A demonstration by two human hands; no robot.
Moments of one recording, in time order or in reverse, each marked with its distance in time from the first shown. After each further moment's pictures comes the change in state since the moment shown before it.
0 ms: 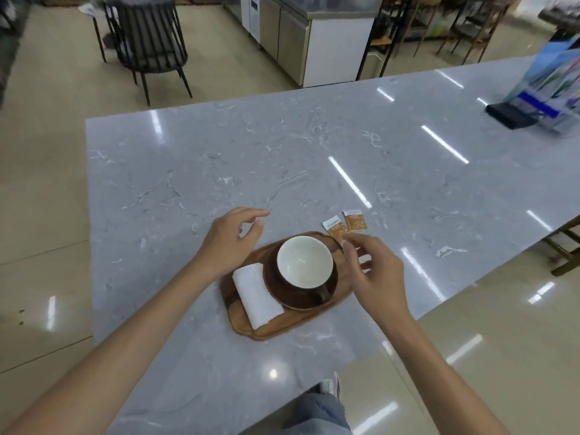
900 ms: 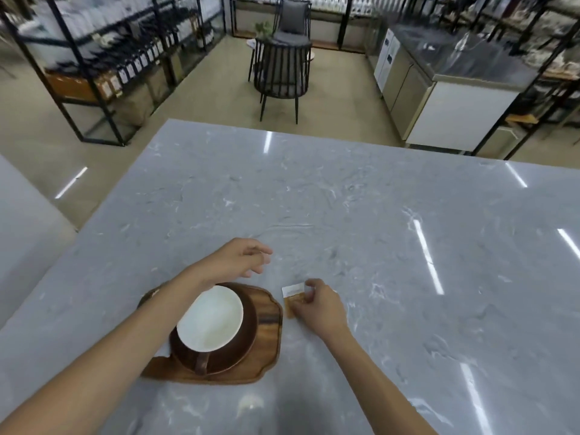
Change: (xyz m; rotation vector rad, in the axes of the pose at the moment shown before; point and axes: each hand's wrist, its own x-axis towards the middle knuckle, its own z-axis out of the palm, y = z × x) left_hand 0.092 0.065 0.104 -0.292 0.039 -0.594; right_hand 0.183 0.135 0.034 -0.189 -0.809 0.087
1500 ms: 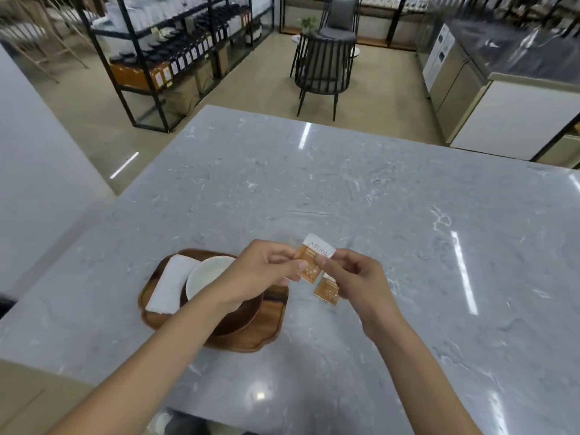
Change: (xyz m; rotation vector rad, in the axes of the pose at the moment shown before) left_hand -0.069 0.023 0.077 -0.256 0.139 0.118; right_hand -0.047 -0.019 -0.084 0.727 -0.187 -0.189
